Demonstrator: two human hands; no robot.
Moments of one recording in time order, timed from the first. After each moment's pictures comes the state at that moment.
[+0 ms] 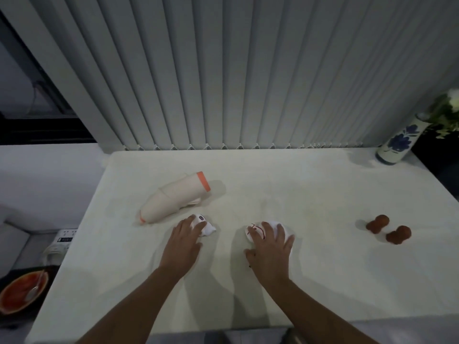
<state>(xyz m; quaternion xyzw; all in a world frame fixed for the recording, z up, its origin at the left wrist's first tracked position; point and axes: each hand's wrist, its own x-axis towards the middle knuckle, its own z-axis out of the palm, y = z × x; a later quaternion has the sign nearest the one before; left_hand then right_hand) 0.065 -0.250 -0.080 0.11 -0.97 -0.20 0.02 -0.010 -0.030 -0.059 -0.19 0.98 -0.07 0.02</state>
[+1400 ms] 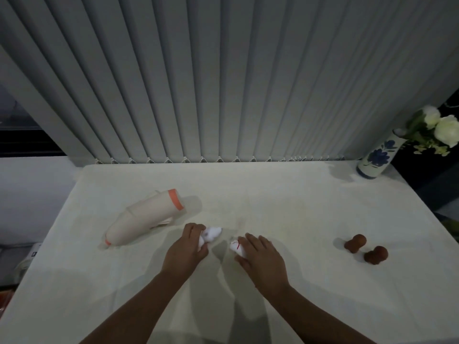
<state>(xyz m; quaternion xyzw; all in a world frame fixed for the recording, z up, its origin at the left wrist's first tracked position) -0.007 -0.189 -0.054 0.15 -0.94 -0.29 0.03 -0.074 0.020 -0.048 -0.32 0.94 -0.13 0.01</state>
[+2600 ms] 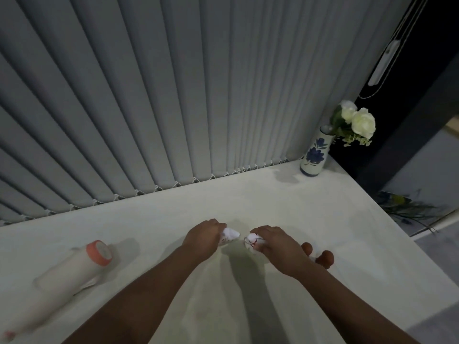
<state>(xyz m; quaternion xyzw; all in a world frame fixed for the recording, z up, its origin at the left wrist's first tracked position) -0.200 -0.071 -0.015 -0.07 -0.97 -0.19 -0.12 -0.212 0.159 -0.010 -0.25 0.92 -0.28 0.12</state>
